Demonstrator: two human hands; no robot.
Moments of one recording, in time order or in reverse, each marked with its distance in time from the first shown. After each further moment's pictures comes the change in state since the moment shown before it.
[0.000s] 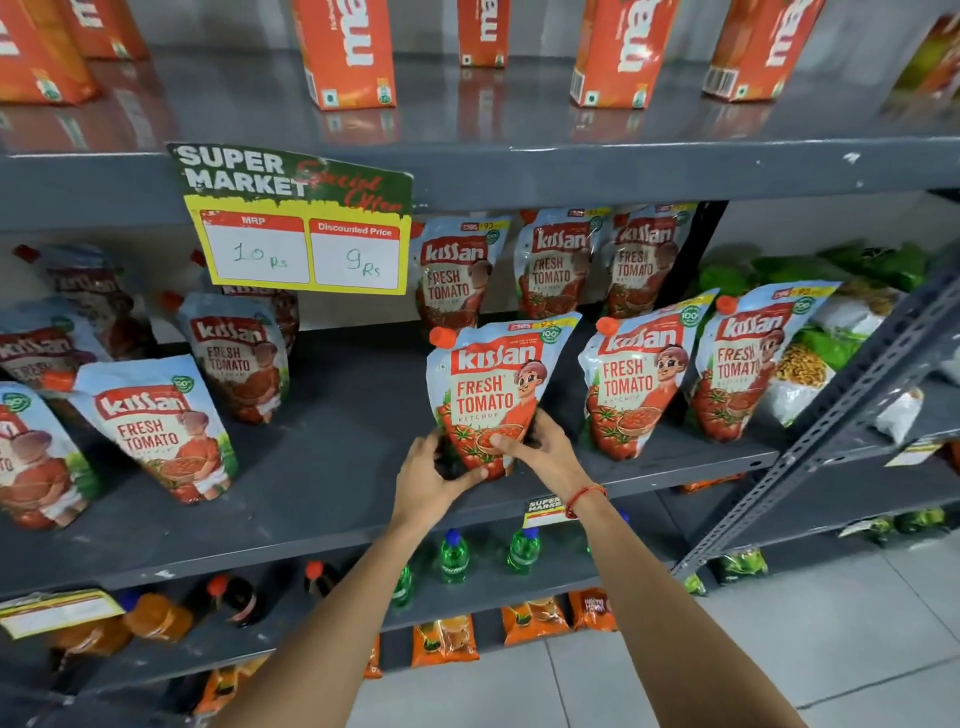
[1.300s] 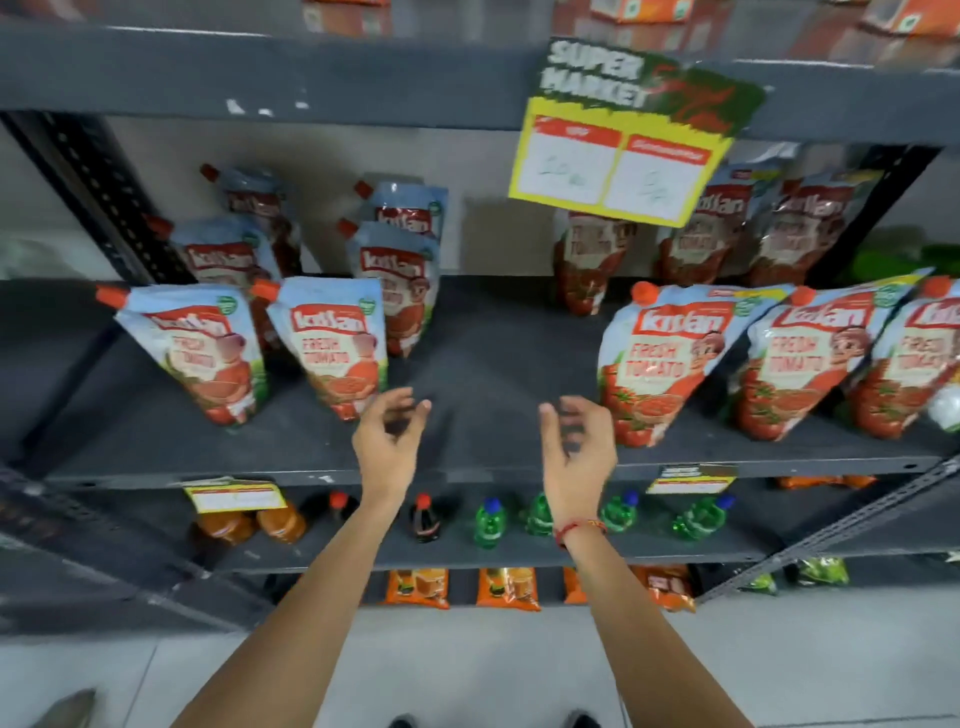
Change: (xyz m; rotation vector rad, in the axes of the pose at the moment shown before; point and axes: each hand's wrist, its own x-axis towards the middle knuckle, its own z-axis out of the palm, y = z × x) left_hand -0.037 -0.091 -0.140 -0.346 0.525 -0.057; right_hand -0.056 -0.021 0.161 -0.018 0.590 -0.408
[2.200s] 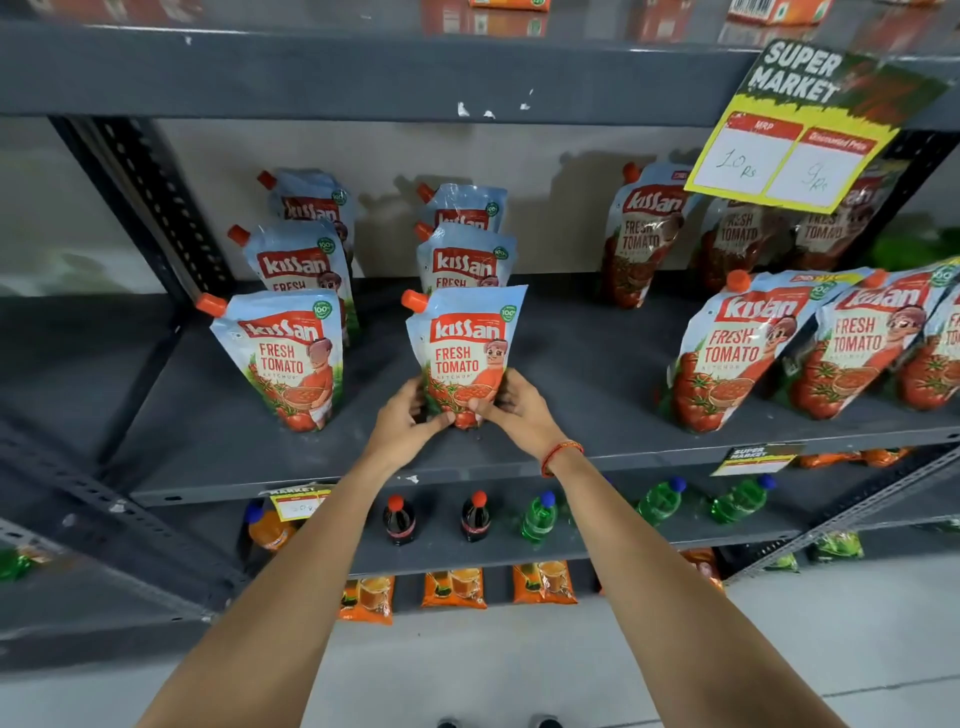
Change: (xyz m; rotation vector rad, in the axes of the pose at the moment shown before) left_hand 0.079 -0.036 -0.087 0.181 -0.576 -0.039; right_hand -0.013 -0.011 0.136 0.058 -0.744 0.311
